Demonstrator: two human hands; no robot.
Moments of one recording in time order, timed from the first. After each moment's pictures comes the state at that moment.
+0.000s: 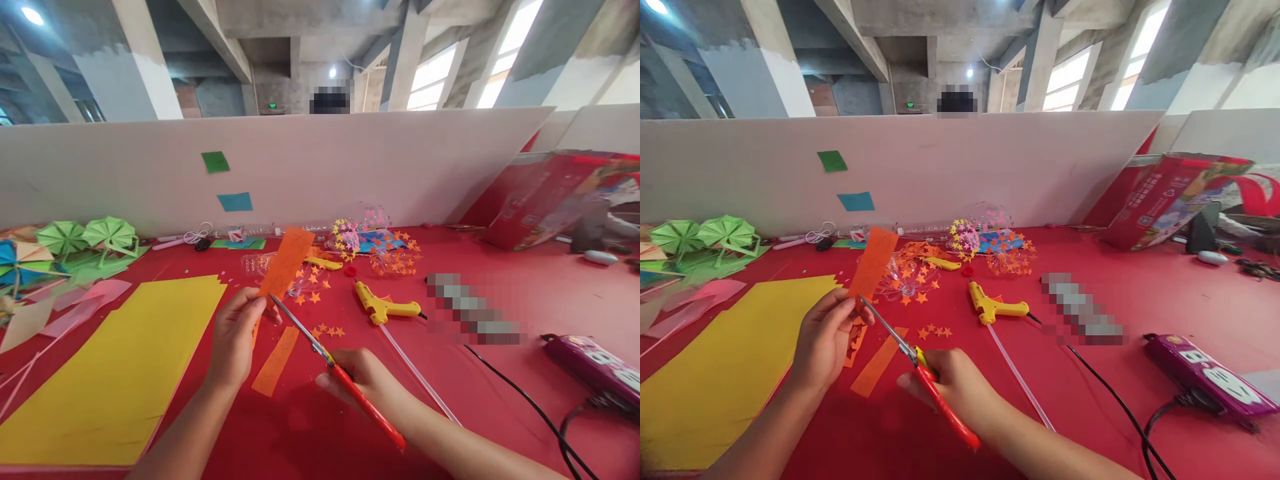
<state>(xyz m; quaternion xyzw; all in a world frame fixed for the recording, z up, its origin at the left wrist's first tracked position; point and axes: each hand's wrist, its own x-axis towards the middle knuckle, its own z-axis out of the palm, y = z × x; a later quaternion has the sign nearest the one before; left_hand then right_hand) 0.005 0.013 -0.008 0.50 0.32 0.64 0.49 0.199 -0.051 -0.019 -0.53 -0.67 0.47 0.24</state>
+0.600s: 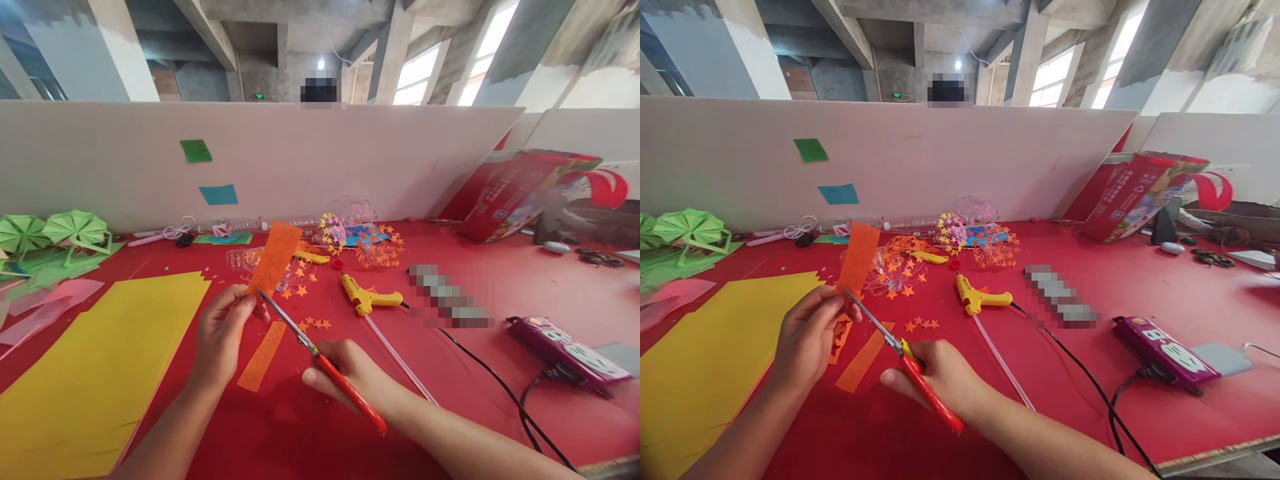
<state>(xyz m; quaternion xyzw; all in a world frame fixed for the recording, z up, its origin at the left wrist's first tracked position) 0.004 0.010 -0.011 0.57 0.33 0.61 0.44 0.200 -0.055 -0.014 -0.51 -0.68 0.45 0.26</state>
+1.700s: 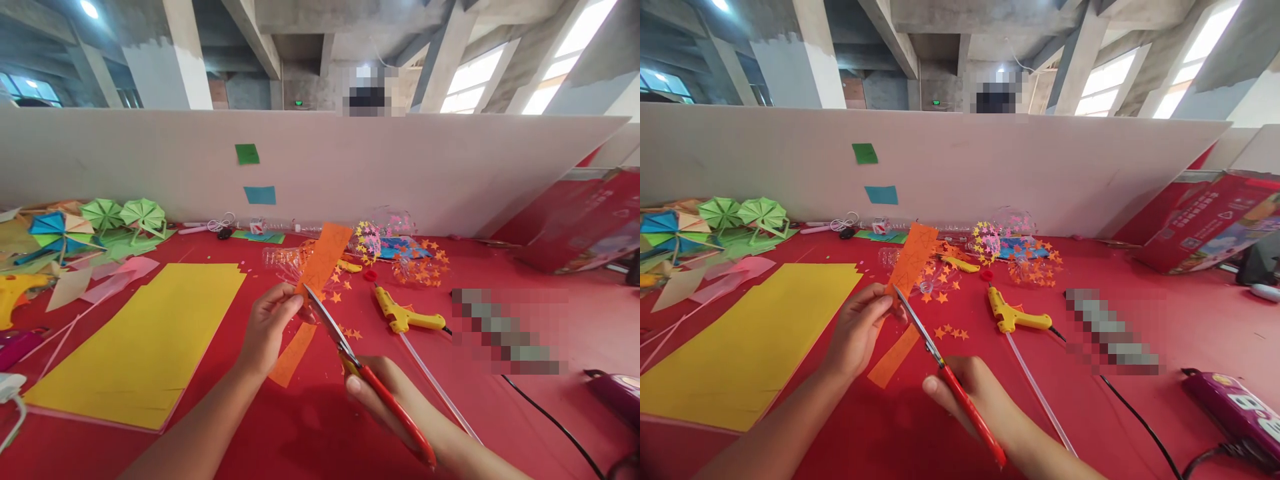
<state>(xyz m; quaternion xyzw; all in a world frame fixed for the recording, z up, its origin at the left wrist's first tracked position) 0.013 0.006 -0.007 0.54 0.31 0.59 0.51 0.199 -0.058 -0.013 -0.50 -0.70 0.46 0.25</state>
